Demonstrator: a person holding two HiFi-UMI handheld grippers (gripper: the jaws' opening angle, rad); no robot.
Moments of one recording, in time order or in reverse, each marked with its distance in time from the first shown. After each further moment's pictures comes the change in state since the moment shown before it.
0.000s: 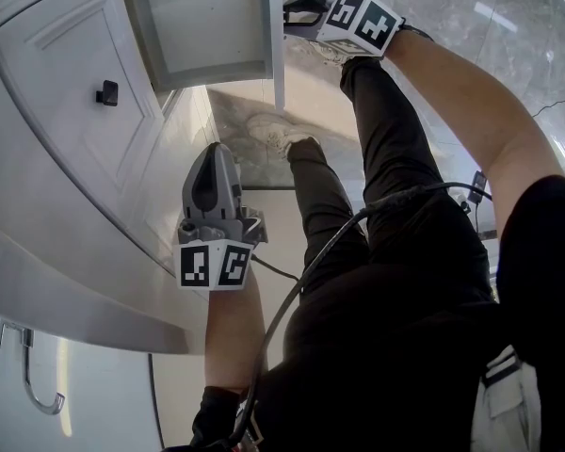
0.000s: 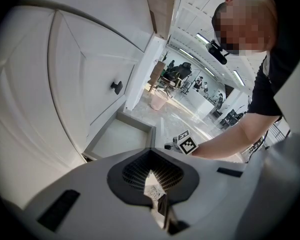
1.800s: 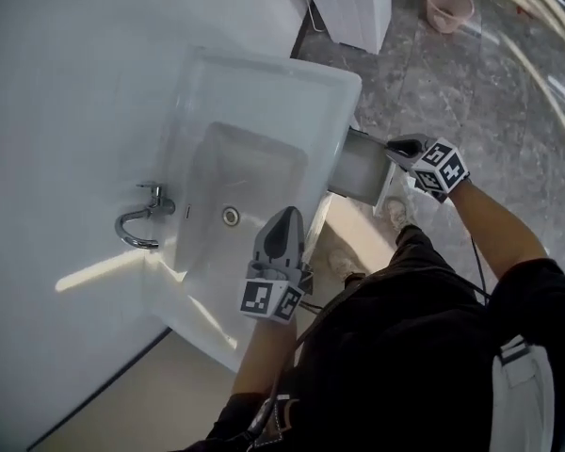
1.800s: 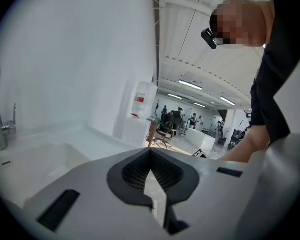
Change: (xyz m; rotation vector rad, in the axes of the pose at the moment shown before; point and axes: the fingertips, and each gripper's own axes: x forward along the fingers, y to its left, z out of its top) left arm -0.334 -0.112 0.308 0.125 -0.555 0.047; right arm -0.264 0.192 0.335 -0.153 -0.176 -0.134
